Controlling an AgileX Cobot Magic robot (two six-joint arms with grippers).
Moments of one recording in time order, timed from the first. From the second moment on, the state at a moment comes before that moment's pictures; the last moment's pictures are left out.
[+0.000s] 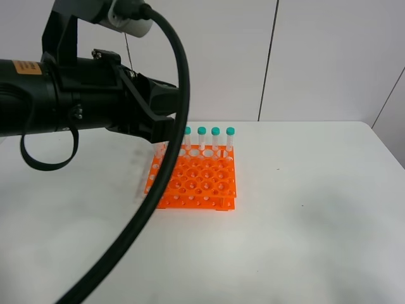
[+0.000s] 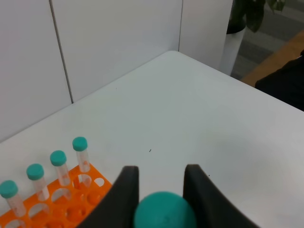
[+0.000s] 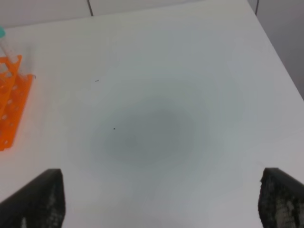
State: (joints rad) left arm -0.73 1.19 -0.88 -0.61 0.09 0.51; right arm -0.02 -0.01 -0.51 -0.07 1.06 0.09
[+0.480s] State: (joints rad) left arm -0.73 1.19 -0.84 -0.61 0.06 0.51; right arm -0.02 -0.01 -0.51 -0.07 1.05 0.12
